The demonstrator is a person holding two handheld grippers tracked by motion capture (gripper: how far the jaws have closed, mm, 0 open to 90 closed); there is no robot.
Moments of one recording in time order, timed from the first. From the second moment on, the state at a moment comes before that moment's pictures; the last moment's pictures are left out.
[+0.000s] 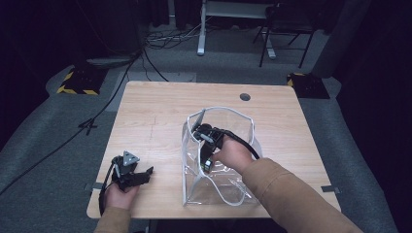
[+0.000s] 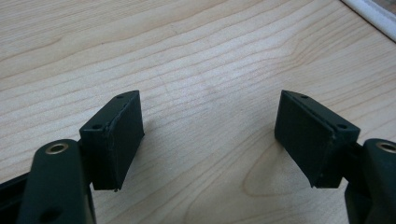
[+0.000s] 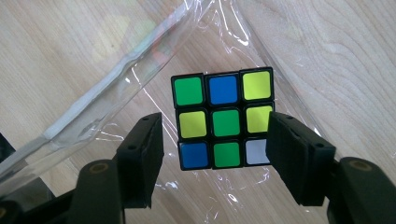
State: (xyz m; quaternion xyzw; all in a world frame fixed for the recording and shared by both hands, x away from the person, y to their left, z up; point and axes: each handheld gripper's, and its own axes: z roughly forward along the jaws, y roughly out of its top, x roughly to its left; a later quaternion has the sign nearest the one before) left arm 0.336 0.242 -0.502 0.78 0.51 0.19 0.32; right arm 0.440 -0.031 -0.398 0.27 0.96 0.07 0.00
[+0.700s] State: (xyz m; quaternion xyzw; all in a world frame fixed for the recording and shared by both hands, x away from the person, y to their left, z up) left arm 0.336 0.242 -0.502 0.78 0.51 0.19 0.32; right arm 0.436 -0.056 -0.375 0.31 0.95 0.09 0.02
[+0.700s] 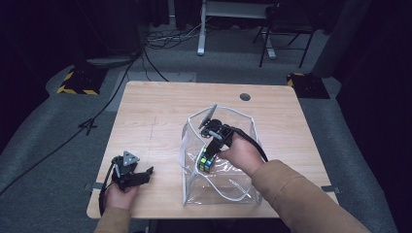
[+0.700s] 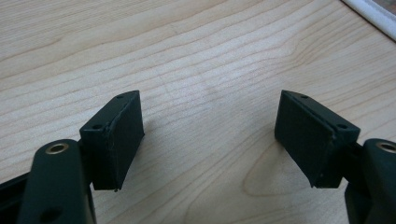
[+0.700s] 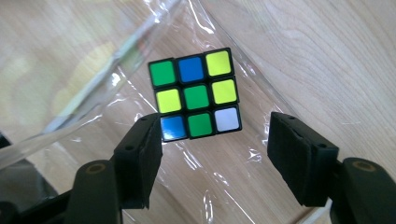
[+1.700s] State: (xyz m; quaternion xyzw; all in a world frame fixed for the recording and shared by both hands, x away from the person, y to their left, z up) left arm 0.336 0.242 -0.503 0.78 0.51 0.19 0.32; right arm 0.397 -0.099 -0.292 0.27 0.91 0.29 0.07
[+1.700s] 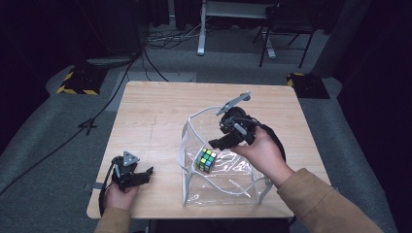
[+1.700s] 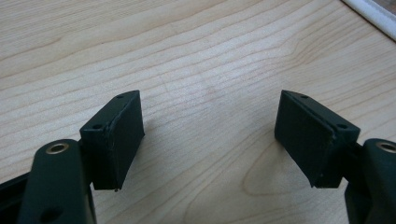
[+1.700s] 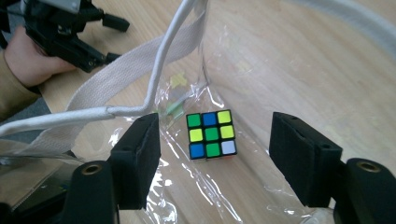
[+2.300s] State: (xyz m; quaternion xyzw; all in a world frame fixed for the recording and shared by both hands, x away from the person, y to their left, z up) left arm 0.337 0.243 -0.503 0.76 0.54 0.20 0.31; right arm 0.391 -0.167 -0.253 0.29 0.88 0.36 0.10
